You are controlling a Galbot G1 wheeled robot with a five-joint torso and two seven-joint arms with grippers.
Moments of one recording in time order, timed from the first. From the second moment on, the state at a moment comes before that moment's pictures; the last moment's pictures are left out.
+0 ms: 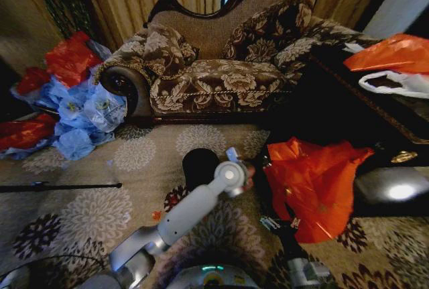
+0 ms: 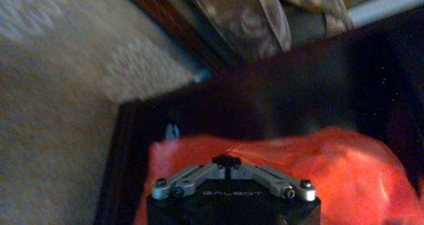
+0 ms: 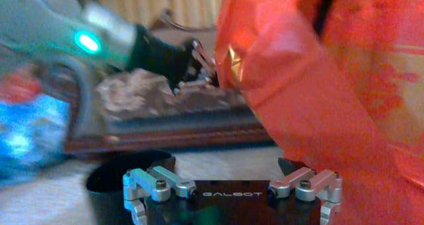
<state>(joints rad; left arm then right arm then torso) 0.53 -1.41 0.23 -1.74 -1.69 0.29 -0.73 -1.87 1.44 0.57 2.11 0.26 0.29 -0.22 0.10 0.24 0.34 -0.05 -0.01</state>
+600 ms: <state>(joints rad) 0.65 -1.24 0.06 -1.86 -1.73 0.29 -0.73 -1.89 1.41 0.62 2.26 0.54 0.32 -0.41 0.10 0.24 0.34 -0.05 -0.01</state>
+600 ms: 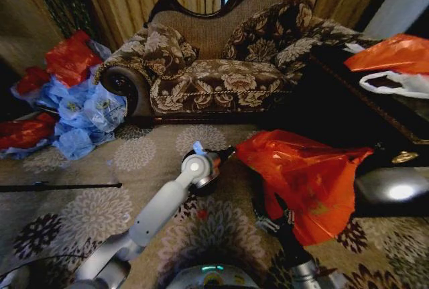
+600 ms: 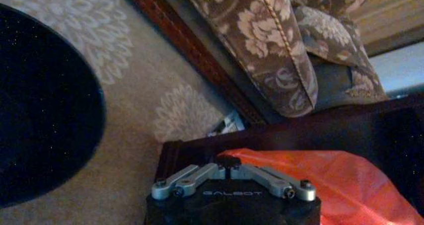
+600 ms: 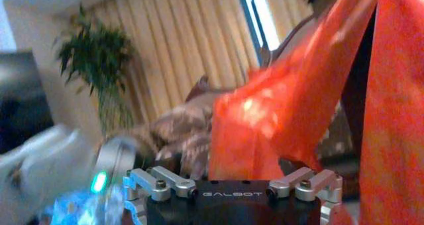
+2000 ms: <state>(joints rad) 0.88 -0.95 -0.30 -2.09 -1.79 0.25 -0.73 -1.87 1.41 0.57 2.31 0.55 0.24 -0.24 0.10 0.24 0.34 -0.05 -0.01</state>
